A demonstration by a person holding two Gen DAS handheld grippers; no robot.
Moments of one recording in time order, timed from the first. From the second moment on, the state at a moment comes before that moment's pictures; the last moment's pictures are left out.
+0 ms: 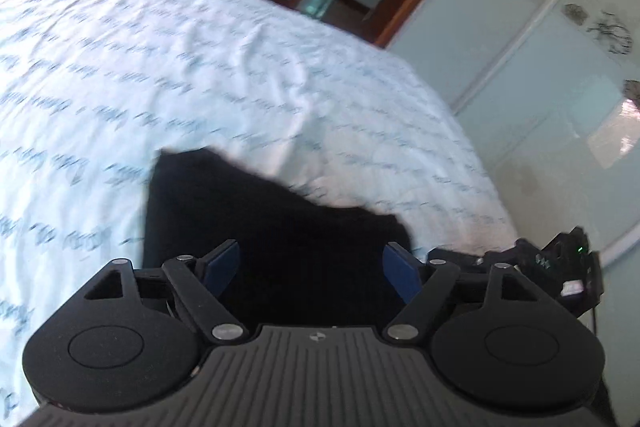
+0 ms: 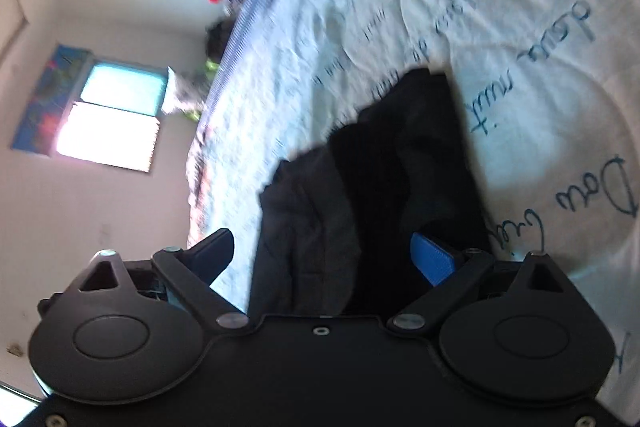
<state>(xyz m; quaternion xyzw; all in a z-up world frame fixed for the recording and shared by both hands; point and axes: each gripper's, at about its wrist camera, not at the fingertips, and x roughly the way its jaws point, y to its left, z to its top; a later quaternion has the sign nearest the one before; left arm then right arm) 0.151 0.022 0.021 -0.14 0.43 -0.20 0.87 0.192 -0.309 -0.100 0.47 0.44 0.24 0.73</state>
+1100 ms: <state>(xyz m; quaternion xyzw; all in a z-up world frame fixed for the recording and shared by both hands) 0.134 0.018 -0.017 -0.06 0.45 -0.19 0.87 0.166 -0.324 -0.055 0.34 0.39 0.17 0.84</state>
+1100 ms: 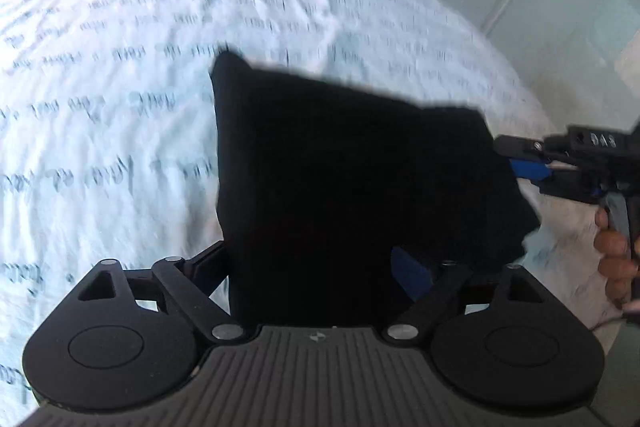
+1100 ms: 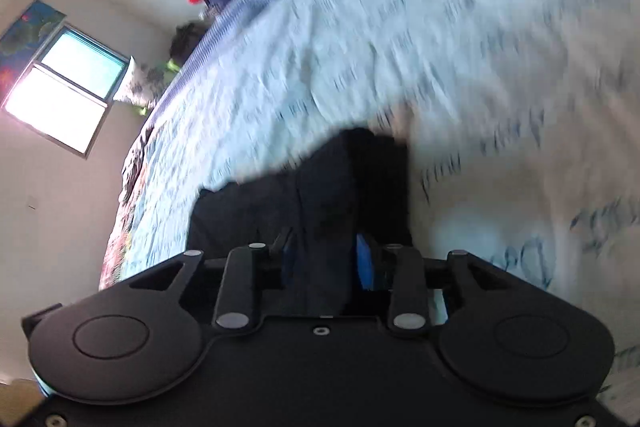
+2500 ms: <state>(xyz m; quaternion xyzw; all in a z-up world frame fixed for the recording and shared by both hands) 0.147 -0.039 -0.045 0.05 0.37 -0.16 0.91 0.169 -0.297 -0.107 0.47 0.32 0.19 0.80</state>
